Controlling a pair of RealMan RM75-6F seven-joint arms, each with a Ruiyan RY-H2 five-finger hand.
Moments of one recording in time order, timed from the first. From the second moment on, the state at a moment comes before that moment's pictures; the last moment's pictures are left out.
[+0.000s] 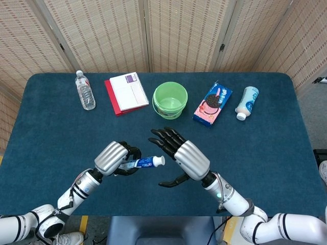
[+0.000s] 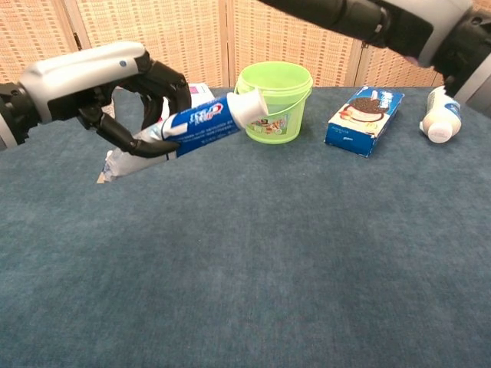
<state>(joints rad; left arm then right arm) -0.73 -1.37 -0.11 -1.68 1.52 1.09 -0.03 0.70 -1.42 0.16 -1.78 -1.65 1.25 0.05</state>
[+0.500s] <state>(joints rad) -0.77 -1.44 -0.10 -1.60 1.15 0.89 0.35 0.63 -1.32 0.13 -1.77 -1.65 1.29 0.09</state>
